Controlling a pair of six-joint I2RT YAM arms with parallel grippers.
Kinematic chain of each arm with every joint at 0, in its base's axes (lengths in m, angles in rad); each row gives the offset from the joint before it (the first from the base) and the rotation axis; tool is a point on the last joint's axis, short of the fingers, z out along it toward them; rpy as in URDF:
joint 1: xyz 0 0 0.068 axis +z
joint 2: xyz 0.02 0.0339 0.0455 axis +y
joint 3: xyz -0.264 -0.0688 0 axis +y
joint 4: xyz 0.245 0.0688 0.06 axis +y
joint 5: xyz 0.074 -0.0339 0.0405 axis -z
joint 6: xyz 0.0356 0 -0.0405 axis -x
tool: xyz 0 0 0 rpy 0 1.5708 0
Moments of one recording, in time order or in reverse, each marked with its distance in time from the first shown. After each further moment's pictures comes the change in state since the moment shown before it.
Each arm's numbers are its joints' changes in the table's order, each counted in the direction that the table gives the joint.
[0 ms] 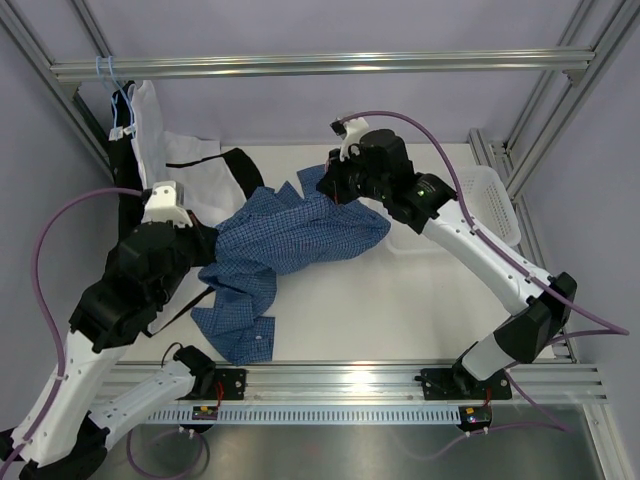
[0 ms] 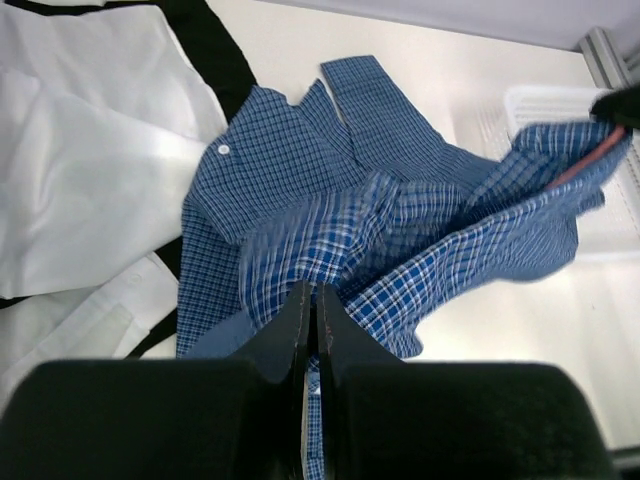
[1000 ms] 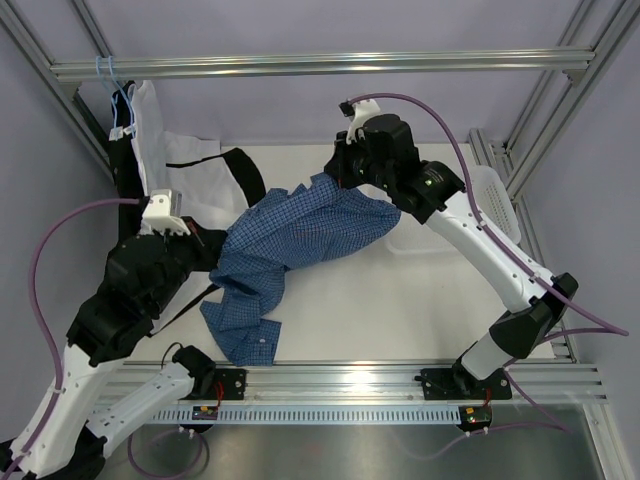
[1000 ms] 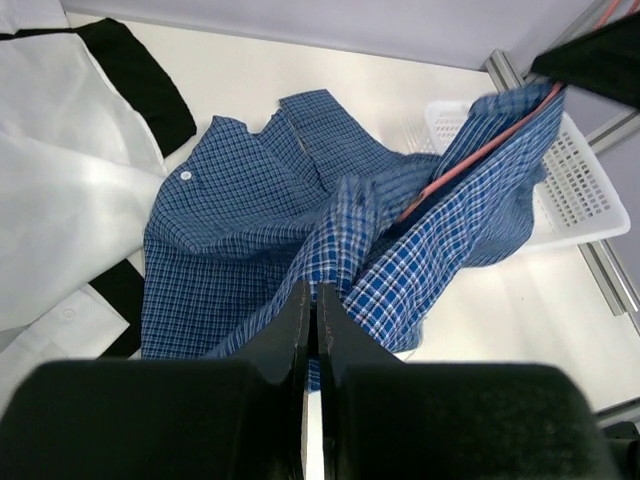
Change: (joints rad) left arm -0.002 -0.069 0.048 -0.113 0.112 0.006; right arm -0.003 0.024 -0.123 0.101 0.139 -0.026
